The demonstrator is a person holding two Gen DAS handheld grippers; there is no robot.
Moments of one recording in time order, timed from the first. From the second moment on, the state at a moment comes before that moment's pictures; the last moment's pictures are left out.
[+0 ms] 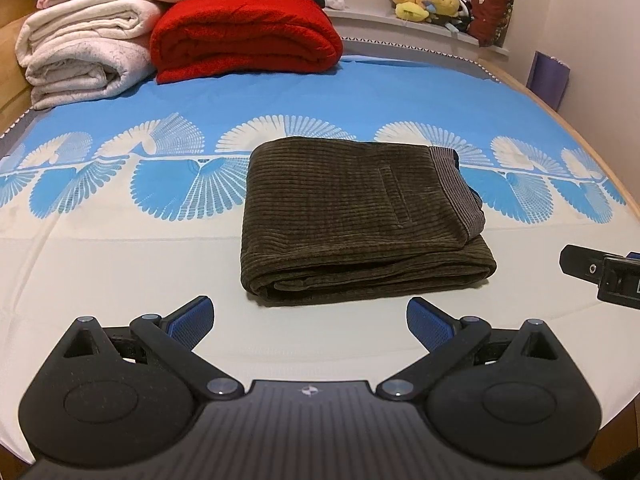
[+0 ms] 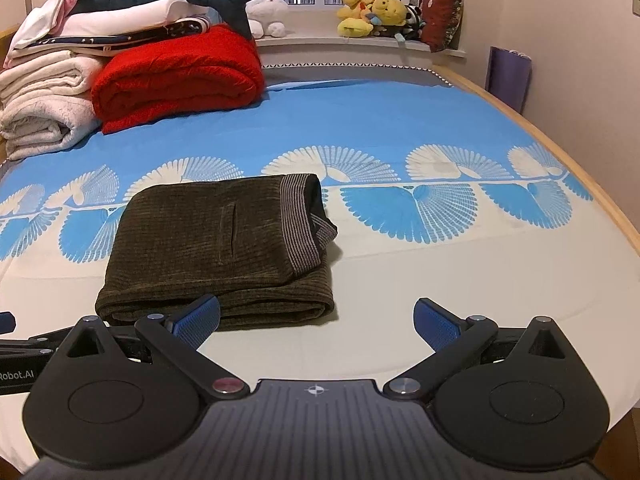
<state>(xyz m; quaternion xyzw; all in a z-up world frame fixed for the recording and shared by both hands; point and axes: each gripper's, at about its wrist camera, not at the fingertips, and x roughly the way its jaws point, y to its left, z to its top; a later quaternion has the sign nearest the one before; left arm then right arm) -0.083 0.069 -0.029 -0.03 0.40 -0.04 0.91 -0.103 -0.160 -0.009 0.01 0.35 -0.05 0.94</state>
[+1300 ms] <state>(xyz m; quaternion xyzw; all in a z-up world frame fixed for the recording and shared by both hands) -0.085 0.073 -0.026 -0.04 0.40 -0.04 0.92 -0.103 -0.157 -0.010 -0.01 0.34 -0.04 0.94</state>
